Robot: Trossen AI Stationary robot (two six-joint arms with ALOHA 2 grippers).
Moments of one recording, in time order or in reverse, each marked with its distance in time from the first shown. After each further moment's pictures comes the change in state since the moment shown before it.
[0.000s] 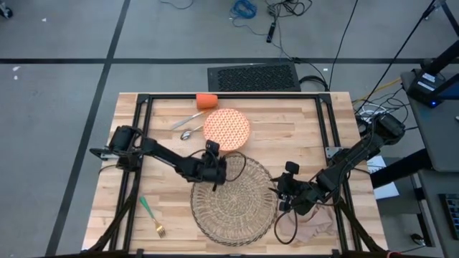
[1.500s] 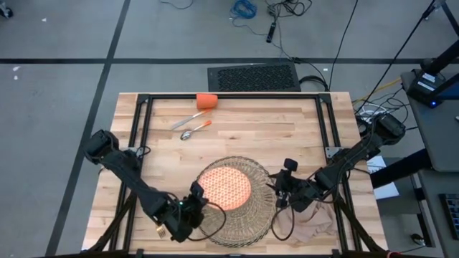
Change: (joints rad) left arm -0.539 -0.182 0.185 -0.427 0.320 -0.421; right arm -0.041 0.000 0.000 0.047 0.044 -0.046
